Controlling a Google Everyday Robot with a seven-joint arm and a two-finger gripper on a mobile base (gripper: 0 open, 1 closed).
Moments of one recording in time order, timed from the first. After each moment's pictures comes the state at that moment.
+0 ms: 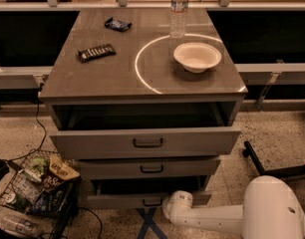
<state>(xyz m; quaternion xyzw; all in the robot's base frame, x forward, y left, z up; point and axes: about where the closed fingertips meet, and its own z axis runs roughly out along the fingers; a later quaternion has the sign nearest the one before) 0.525 -0.071 0.131 -0.76 0.62 -0.07 0.19</state>
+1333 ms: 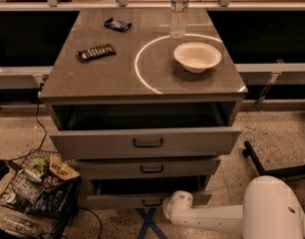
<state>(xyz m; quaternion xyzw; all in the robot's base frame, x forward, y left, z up) 0.525 -0.071 0.130 -0.76 0.62 -0.07 0.19</state>
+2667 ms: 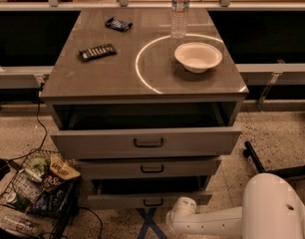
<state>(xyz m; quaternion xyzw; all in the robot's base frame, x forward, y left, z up) 0.454 -0.091 0.112 -0.75 0.65 -0.01 0.12</state>
